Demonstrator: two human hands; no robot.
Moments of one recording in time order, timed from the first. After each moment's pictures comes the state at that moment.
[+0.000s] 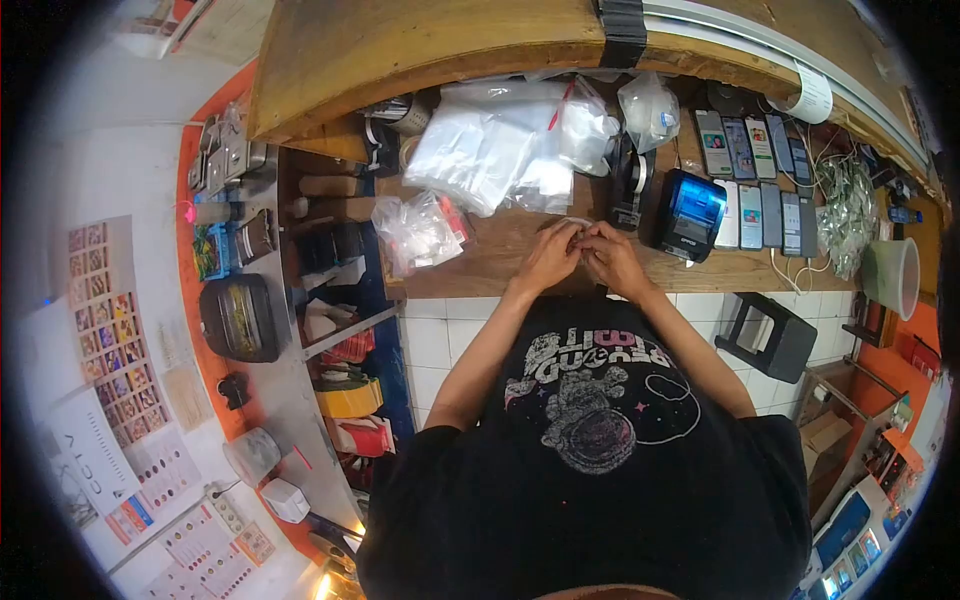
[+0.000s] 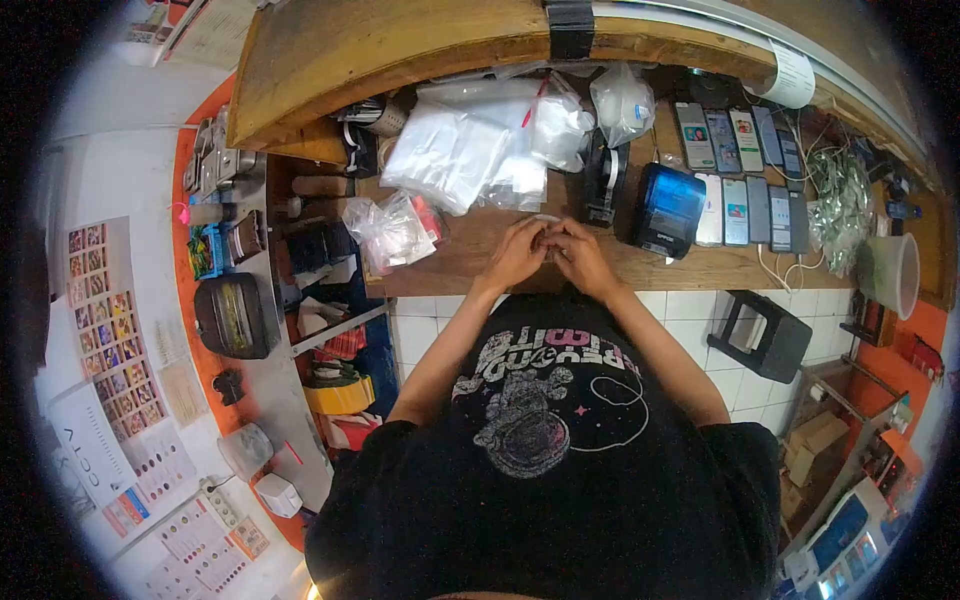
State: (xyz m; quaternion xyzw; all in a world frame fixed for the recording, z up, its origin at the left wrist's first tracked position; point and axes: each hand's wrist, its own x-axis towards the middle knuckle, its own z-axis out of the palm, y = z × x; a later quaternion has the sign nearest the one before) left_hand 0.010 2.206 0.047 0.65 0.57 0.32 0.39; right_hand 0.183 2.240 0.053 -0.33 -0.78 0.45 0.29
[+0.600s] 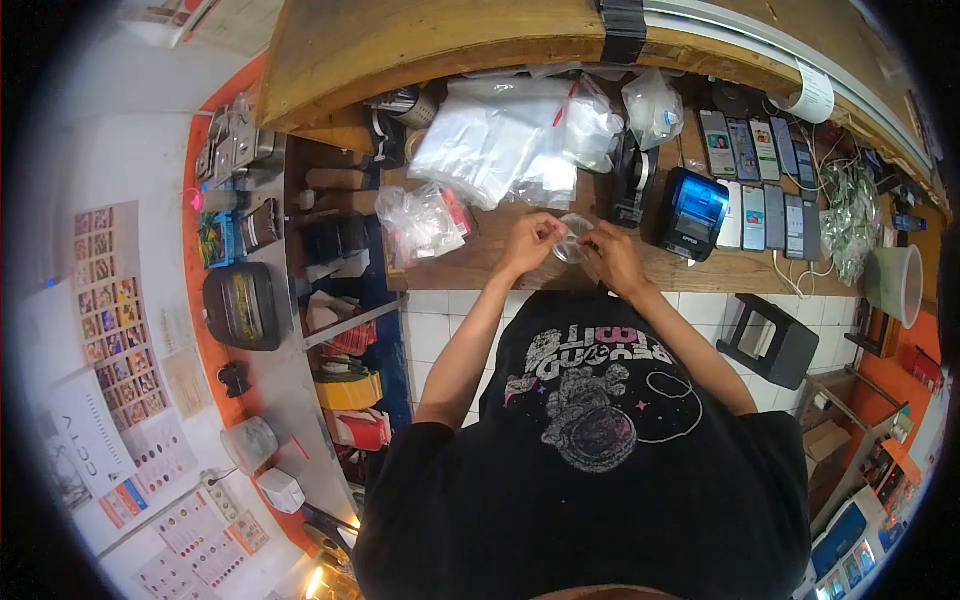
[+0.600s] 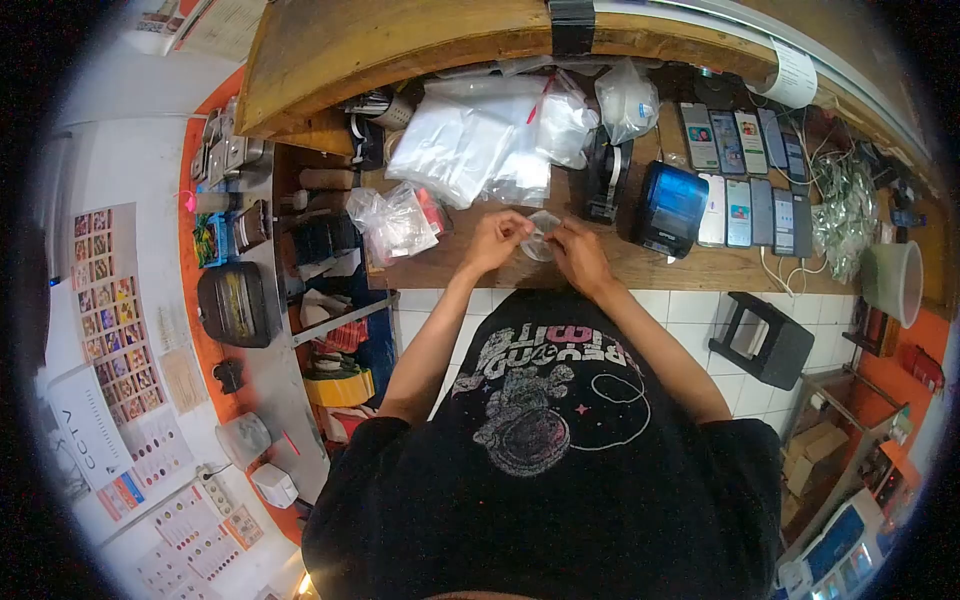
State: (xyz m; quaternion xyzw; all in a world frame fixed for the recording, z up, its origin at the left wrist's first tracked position) left_hand -0.029 2.200 0.018 0.47 0.56 0.37 0.56; right_hand 0.180 2.235 0.070 -0.40 -0.78 0.43 0.22
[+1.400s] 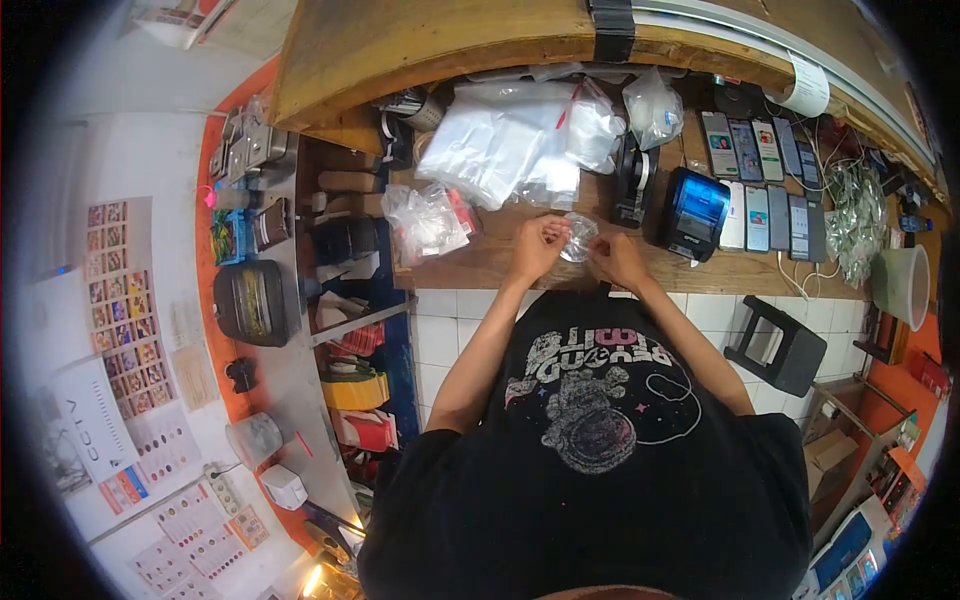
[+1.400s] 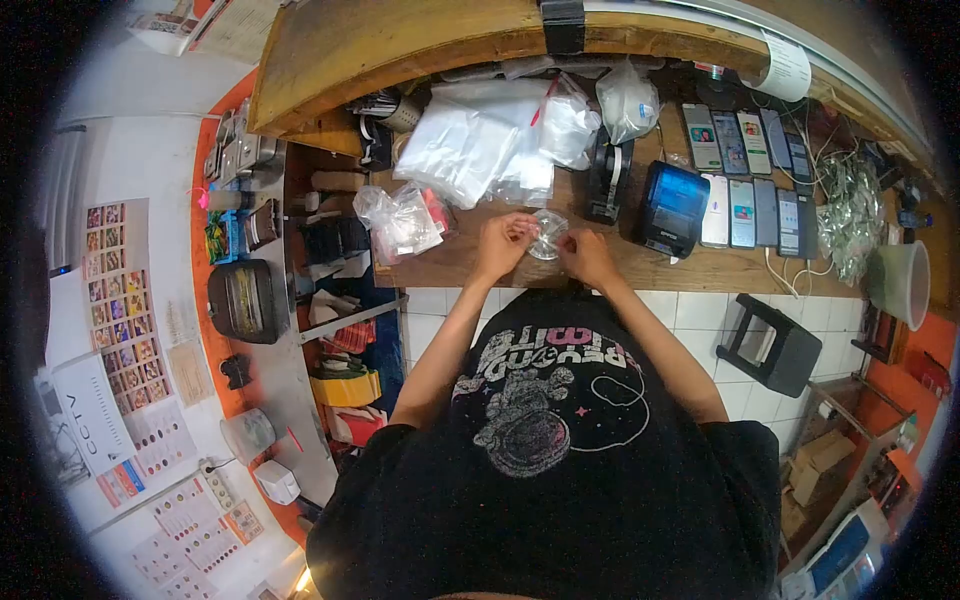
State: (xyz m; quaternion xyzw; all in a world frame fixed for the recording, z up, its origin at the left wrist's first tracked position) left_hand 0.000 2.190 0.031 0.49 0.65 0.41 0.42; right_hand 0.193 2.235 0.026 -0.48 -0.70 0.51 0.13
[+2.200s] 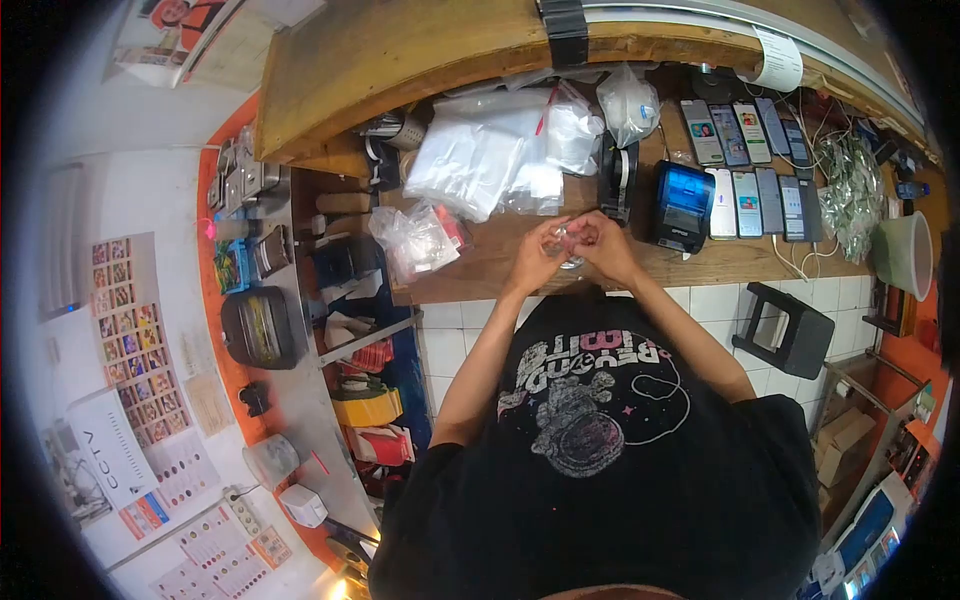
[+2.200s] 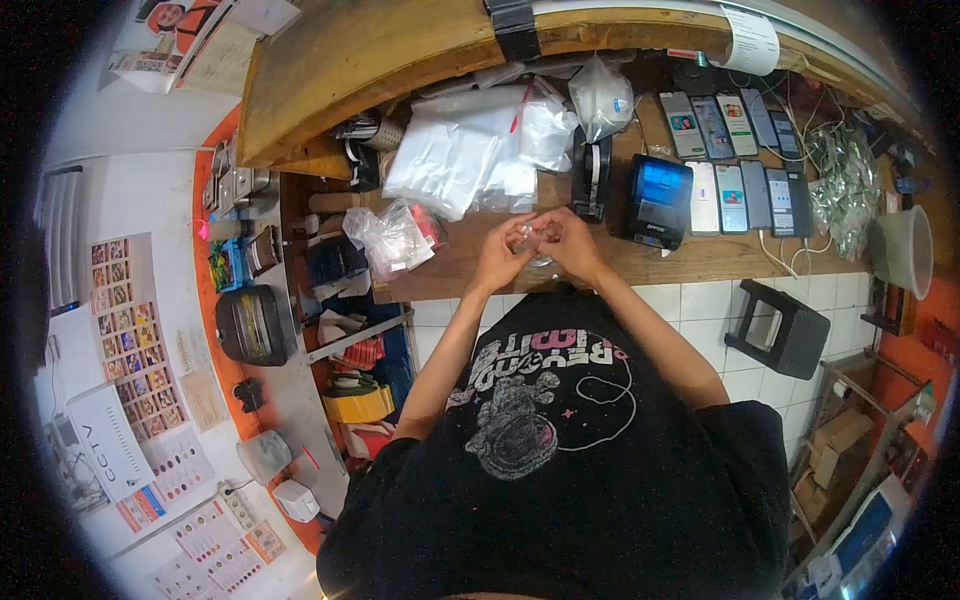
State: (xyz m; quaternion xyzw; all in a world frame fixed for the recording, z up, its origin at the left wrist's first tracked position) left_hand 0.019 2.192 0.049 0.51 0.56 0.40 0.50; right_hand 0.183 2.245 0.020 -0.38 -0.52 0.69 0.34
